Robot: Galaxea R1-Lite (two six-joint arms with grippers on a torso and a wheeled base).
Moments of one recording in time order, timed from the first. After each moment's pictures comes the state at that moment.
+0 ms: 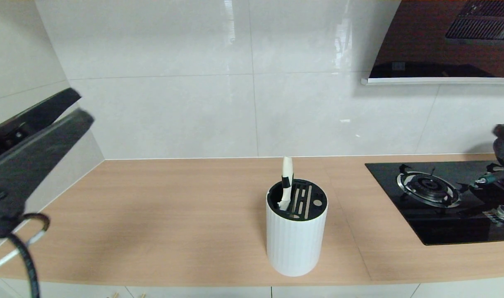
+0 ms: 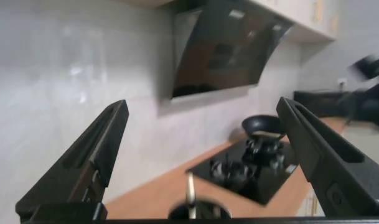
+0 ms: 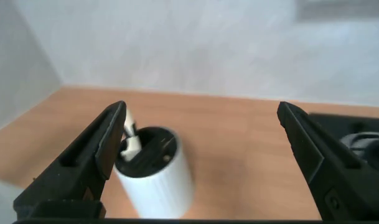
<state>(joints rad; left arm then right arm) -0.32 1.08 -0.35 -1.26 -0.42 -0.26 0.50 0.87 -0.64 -0.35 -0.25 0.11</state>
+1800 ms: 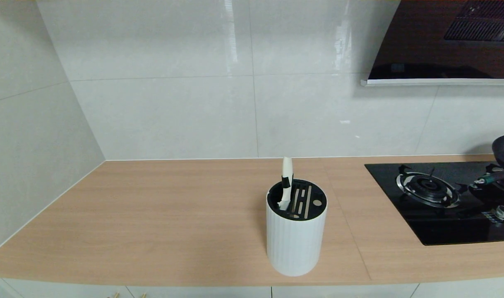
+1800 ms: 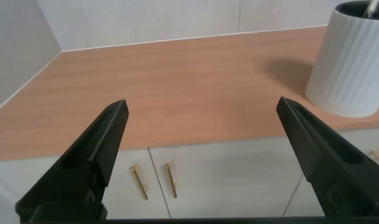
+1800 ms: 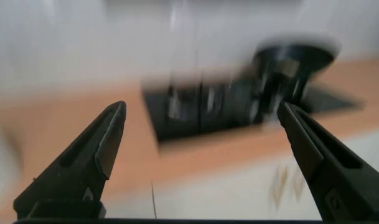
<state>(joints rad) 0.00 0.00 0.00 0.01 -0.06 0.06 0.00 0.00 -0.01 -0.04 -0.31 -0.08</state>
